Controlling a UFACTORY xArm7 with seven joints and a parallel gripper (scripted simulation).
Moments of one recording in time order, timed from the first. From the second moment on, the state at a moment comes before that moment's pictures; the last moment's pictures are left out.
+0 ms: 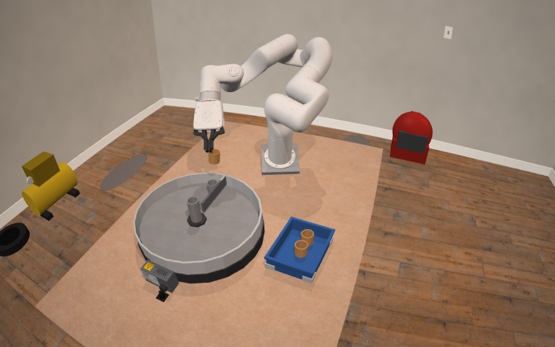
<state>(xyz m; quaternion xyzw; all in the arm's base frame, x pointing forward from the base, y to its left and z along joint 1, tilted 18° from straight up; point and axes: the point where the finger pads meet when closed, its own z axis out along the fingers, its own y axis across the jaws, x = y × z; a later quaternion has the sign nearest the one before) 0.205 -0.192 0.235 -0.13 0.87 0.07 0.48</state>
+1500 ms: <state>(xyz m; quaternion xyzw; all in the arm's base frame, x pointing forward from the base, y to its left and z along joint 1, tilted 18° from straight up) 0.328 0.021 0.300 -0.13 0.86 0.08 0.48</state>
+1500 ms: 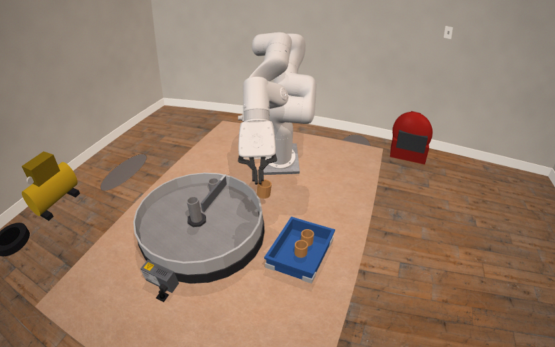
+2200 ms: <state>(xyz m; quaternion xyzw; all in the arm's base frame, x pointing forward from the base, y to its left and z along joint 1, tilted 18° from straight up) 0.394 0.106 0.324 -0.13 0.87 0.08 0.47</state>
